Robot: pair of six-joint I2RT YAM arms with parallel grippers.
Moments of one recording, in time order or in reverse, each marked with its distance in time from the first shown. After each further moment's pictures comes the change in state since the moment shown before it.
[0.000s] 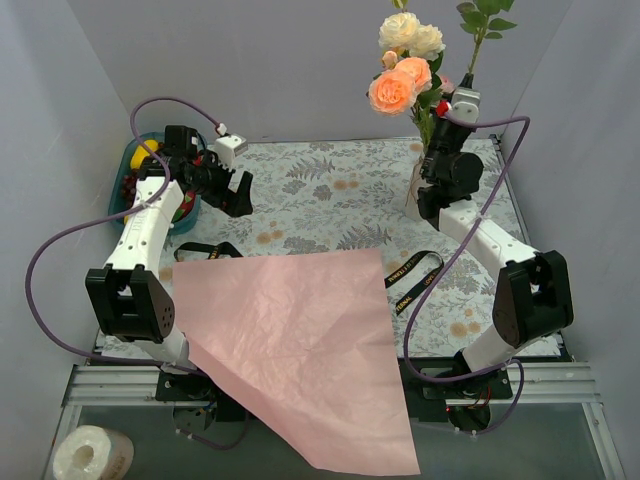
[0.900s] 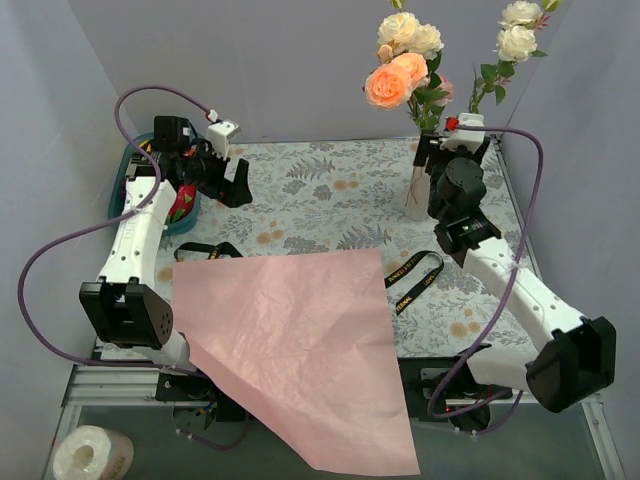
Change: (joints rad) left arm 0.000 -0.022 0.098 -0.041 0.019 -0.059; right arm 0.064 -0.317 -0.174 -0.814 0.132 0.444
